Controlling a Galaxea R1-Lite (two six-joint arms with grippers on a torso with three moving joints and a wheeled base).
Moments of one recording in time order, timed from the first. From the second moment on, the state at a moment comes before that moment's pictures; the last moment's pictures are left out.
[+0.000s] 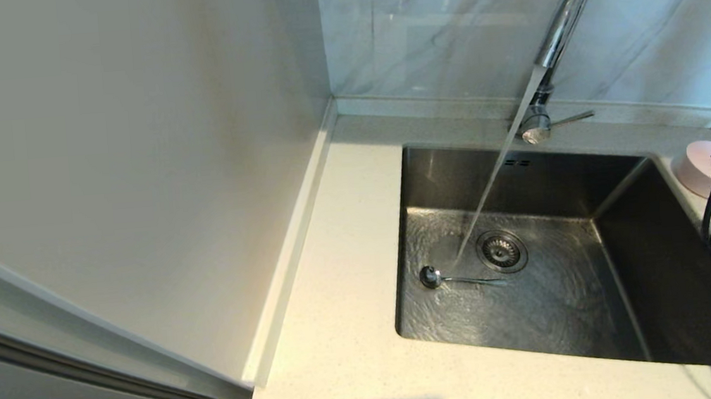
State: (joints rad) left arm 0.00 0.00 0.00 0.00 0.00 0.00; right arm -0.31 1.86 -1.40 0.79 -0.33 0.26
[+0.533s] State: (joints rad) left arm 0.00 0.00 0.00 0.00 0.00 0.00; right arm -0.08 1.61 -1.17 0.78 -0.30 0.16
